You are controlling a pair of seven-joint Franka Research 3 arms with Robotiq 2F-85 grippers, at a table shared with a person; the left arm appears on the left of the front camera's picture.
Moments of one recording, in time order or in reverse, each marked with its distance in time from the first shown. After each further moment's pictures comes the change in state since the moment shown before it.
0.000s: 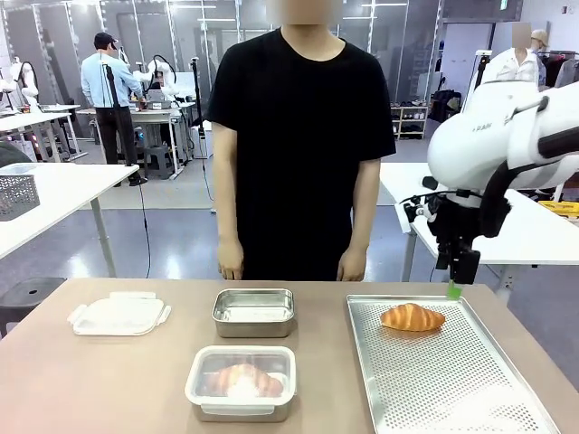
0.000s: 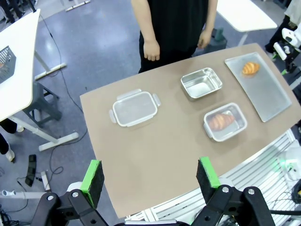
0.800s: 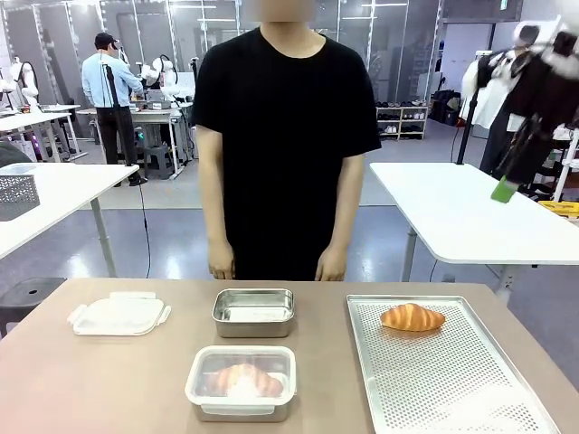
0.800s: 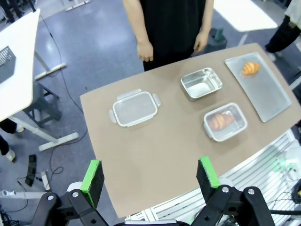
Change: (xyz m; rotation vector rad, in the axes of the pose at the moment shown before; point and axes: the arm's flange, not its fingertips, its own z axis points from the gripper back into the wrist) left arm 0.000 0.000 0.000 0.000 0.000 0.000; right arm -0.041 0.085 0.196 -0.238 -0.173 -0.299
